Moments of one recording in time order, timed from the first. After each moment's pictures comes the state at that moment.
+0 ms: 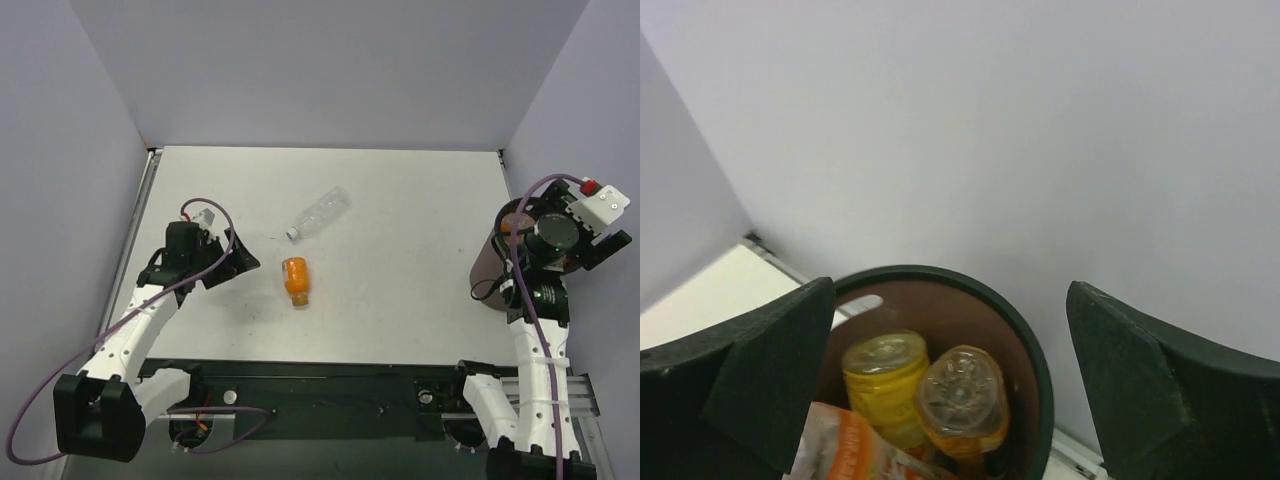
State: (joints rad) left arm -0.15 1.04 0.72 -0.45 0.30 -0.58; right arm -0.15 0.79 0.85 0.00 0.88 -0.04
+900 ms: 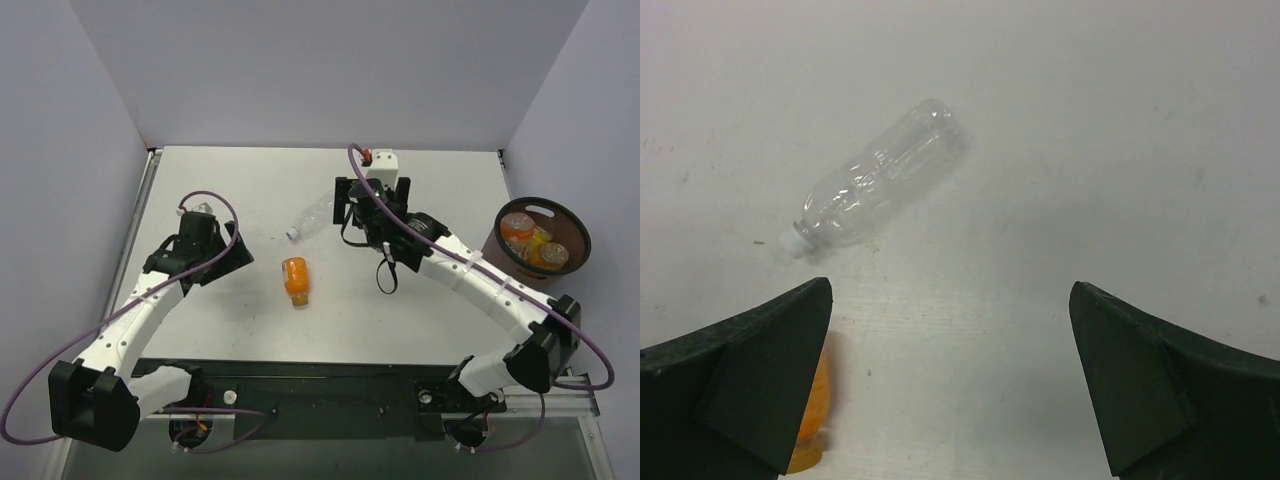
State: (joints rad) left arm -0.29 1.14 0.87 -0.63 -0.05 -0.68; right arm 0.80 1.37 1.31 -0.45 0.69 0.36
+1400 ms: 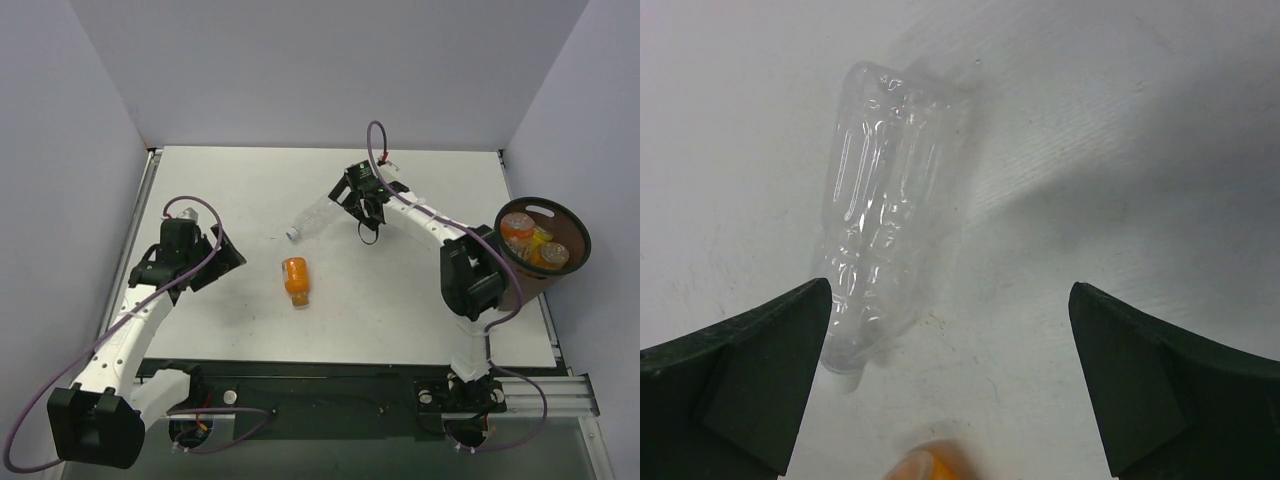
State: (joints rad) left arm -0.15 1.03 0.82 -0.63 0.09 -0.67; right arm 0.53 1.91 1.49 -0.43 0.33 0.97
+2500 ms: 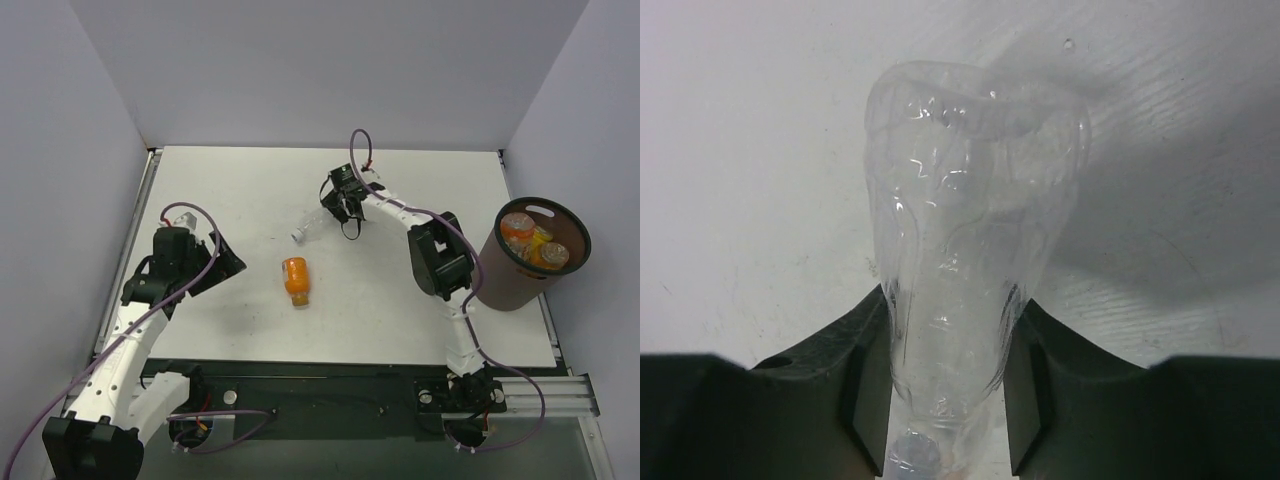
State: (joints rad) left arm -0.15 0.90 0.78 -0.66 0.14 -0.63; right arm 0.53 2.26 1.73 -0.35 0.23 1.17
